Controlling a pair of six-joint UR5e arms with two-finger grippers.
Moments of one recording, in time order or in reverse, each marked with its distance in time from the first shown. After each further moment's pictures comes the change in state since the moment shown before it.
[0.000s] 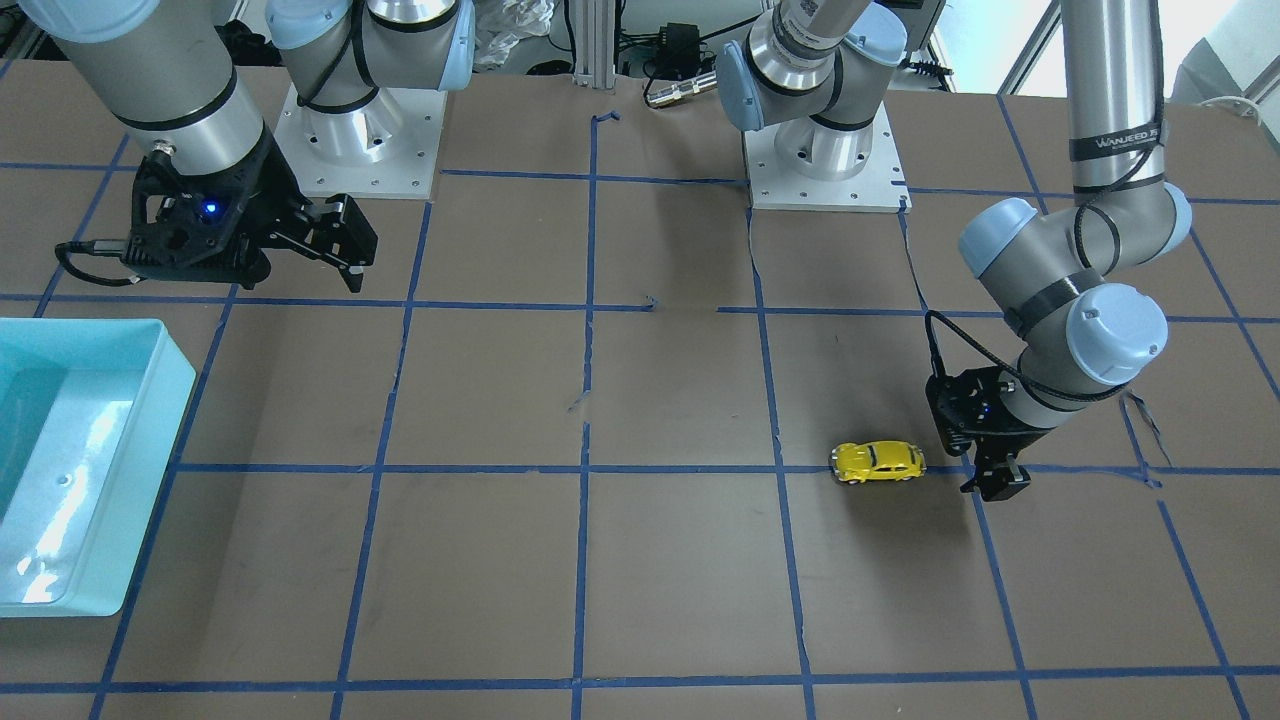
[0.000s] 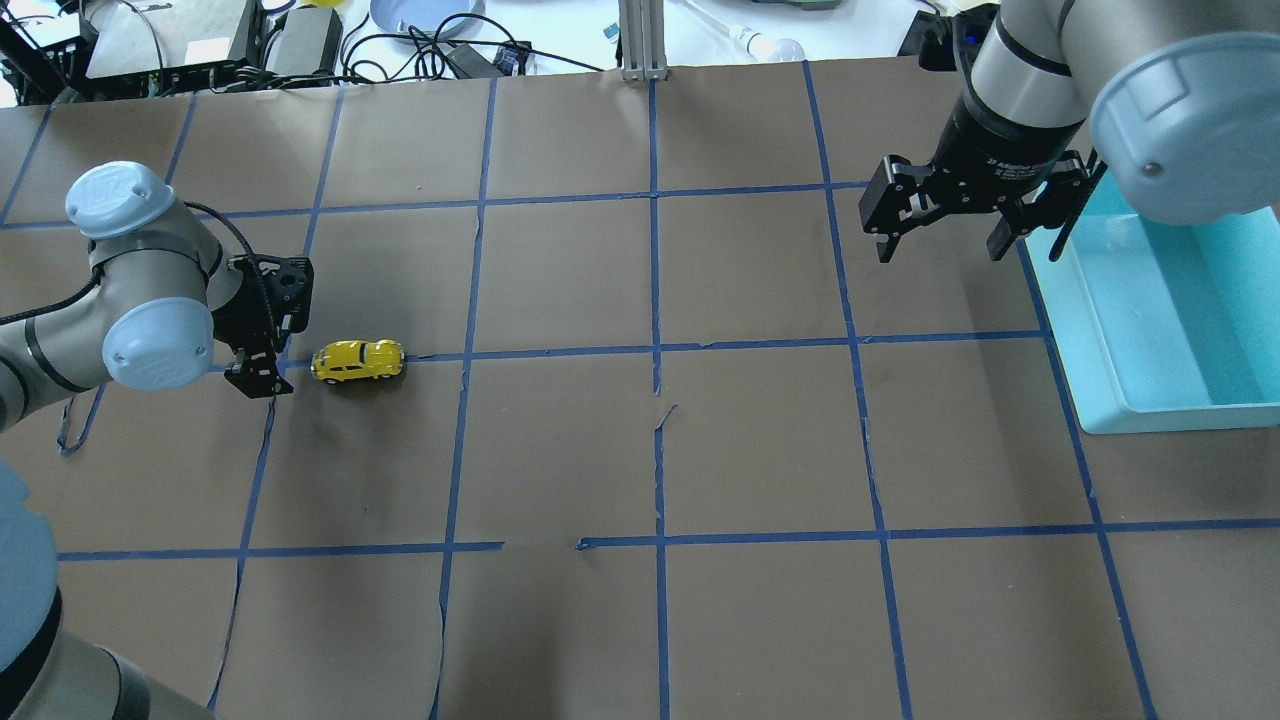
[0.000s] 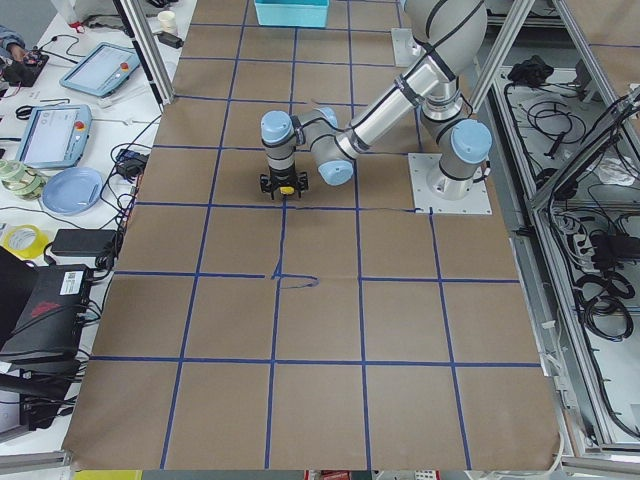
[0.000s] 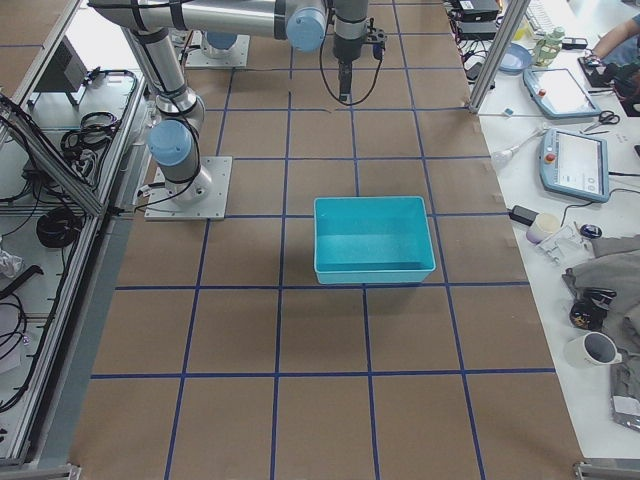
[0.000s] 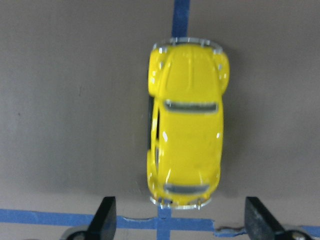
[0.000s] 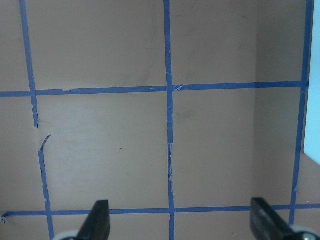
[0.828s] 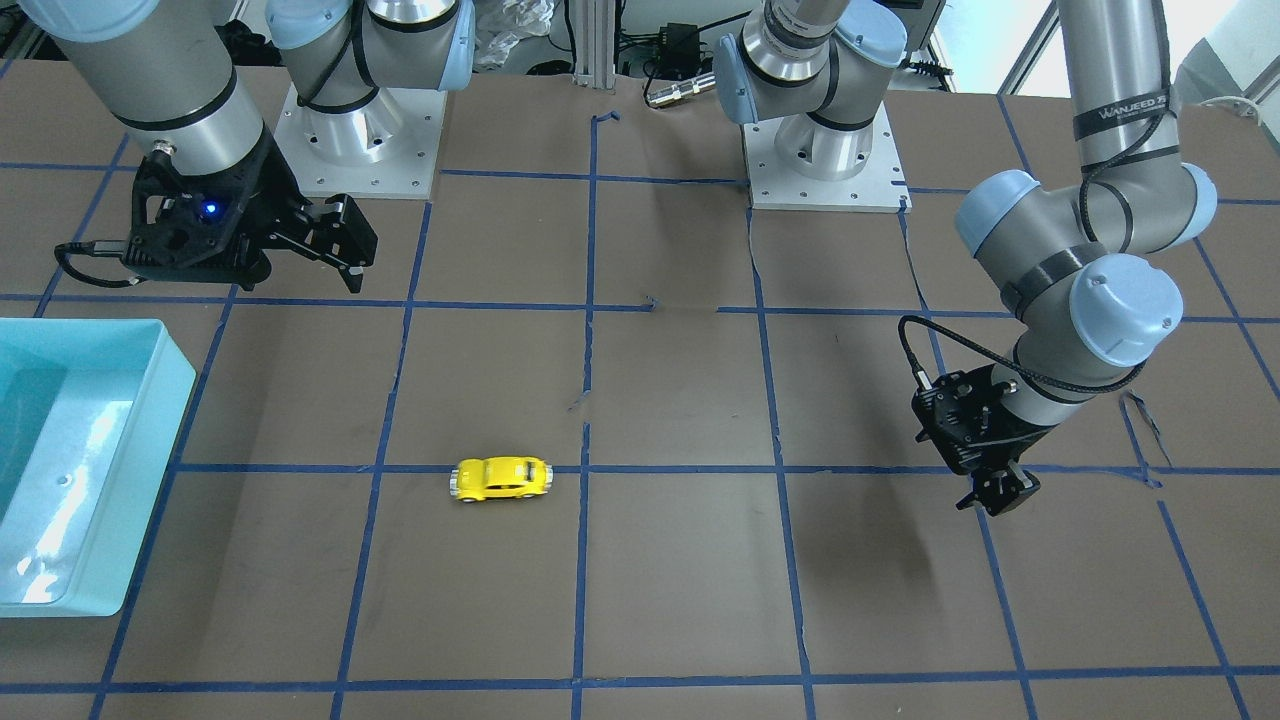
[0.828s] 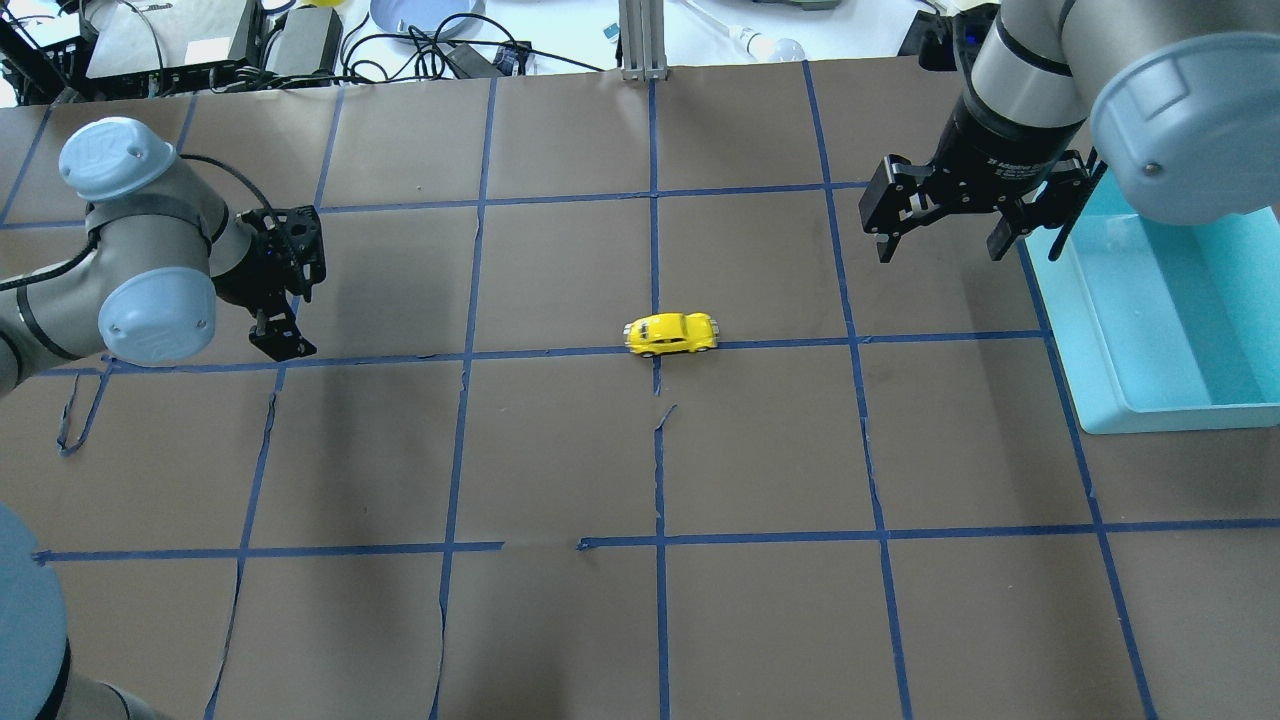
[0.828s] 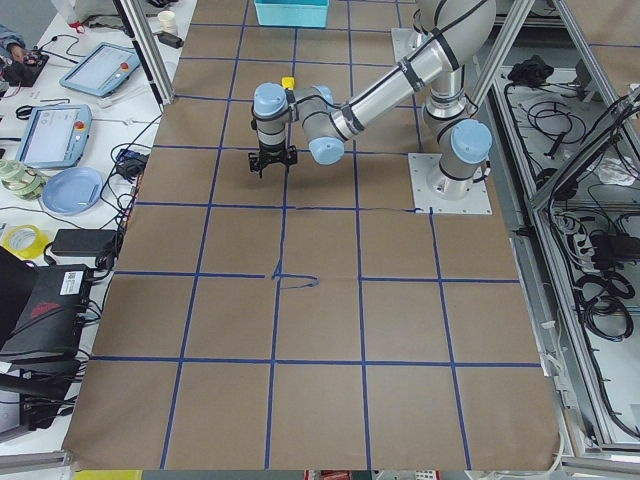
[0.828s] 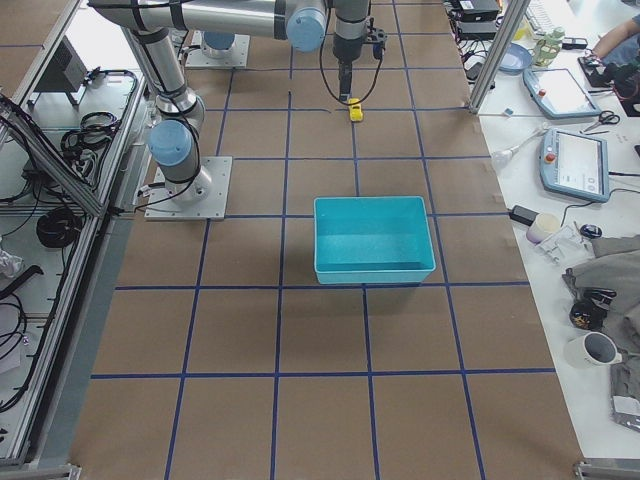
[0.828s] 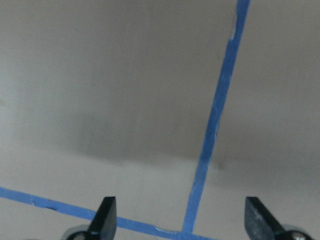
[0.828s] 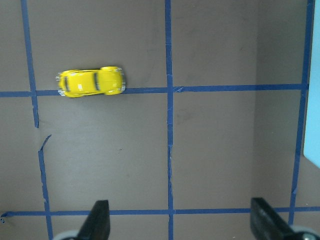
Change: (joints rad) left arm -0.107 0.060 0.138 -0.144 -0.094 -0.396; right arm 0.000 0.000 0.000 -0.007 0.001 -0.021
